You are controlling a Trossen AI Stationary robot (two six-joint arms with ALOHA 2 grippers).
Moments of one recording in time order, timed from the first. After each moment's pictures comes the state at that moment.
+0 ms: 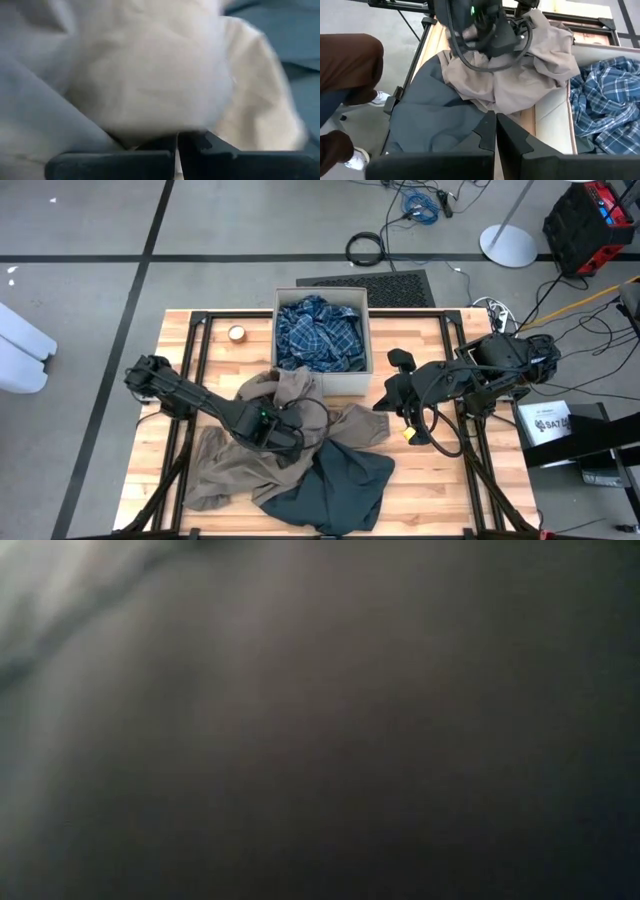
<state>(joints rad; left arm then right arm) -0.41 1.70 1.49 -1.14 -0.27 -0.84 0.38 1.54 2.08 -1.31 0.19 0.17</state>
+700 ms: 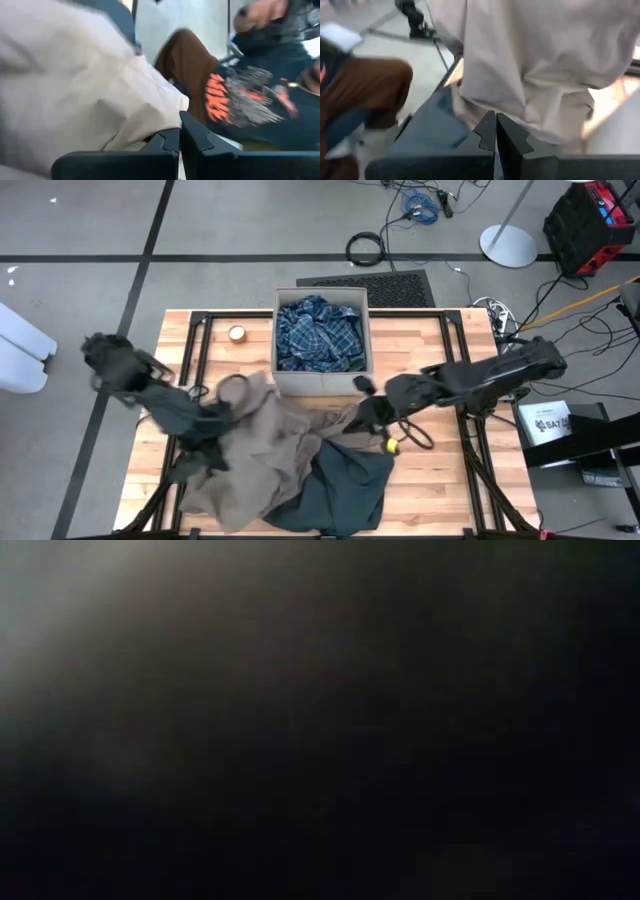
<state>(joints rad) -0.61 1.35 1.88 -1.23 0.18 -0.94 0.29 1.38 1.33 -0.45 -0.05 0.02</state>
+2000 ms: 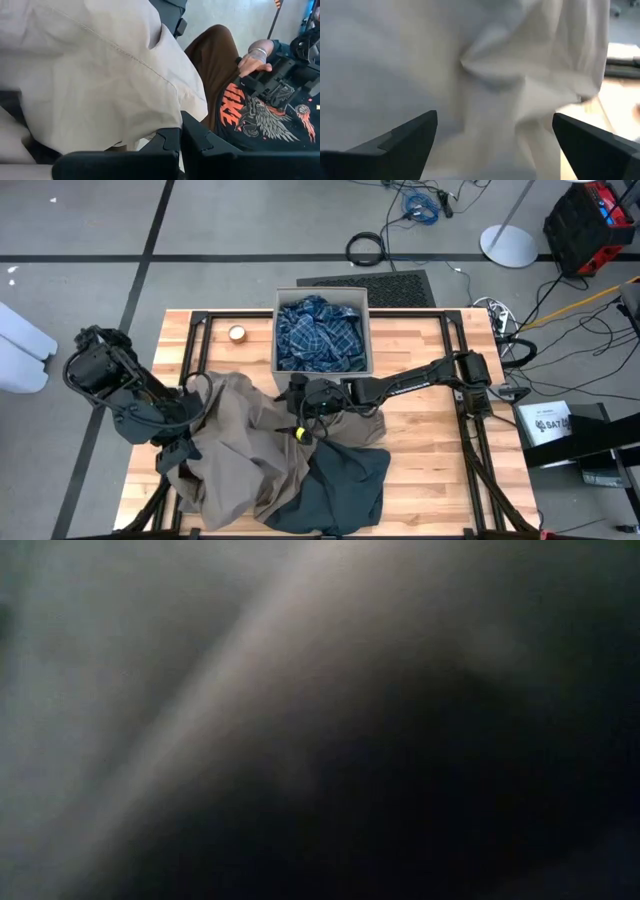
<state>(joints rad) -0.78 1.28 1.88 -1.47 0.02 -1.35 0.10 1.98 1.48 0.11 0.00 0.00</state>
